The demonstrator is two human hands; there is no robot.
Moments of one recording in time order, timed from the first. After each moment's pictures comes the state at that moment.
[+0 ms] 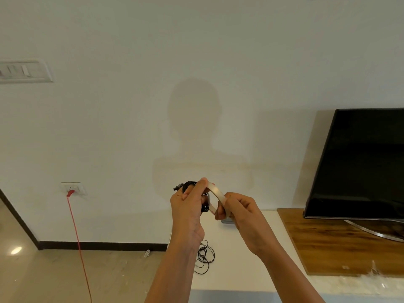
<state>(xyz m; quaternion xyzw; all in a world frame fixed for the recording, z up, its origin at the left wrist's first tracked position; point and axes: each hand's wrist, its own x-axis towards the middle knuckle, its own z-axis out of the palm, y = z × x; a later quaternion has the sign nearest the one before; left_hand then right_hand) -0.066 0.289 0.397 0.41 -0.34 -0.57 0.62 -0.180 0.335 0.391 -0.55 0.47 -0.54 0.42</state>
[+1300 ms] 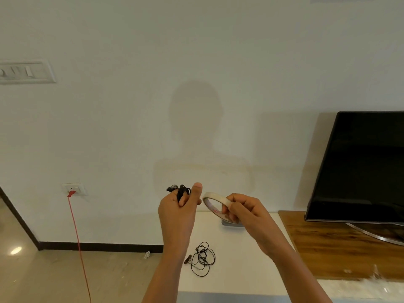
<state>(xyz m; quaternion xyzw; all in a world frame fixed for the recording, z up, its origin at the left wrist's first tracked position) -0.044 0.302 0.397 0.51 -0.50 -0.35 0.61 -0.194 0.334 0.391 -0.62 0.47 -0.50 0.39</state>
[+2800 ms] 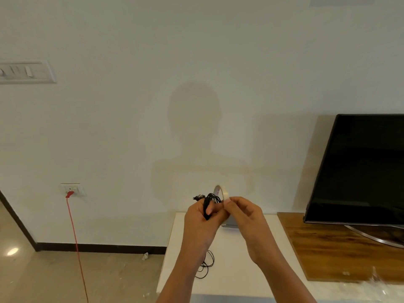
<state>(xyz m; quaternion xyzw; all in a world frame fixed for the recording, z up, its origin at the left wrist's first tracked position) -0.066 0.306 0.371 0.41 -0.56 -0.50 0.52 -0.181 0.329 0.375 -0.48 0.50 -0.60 0.40</state>
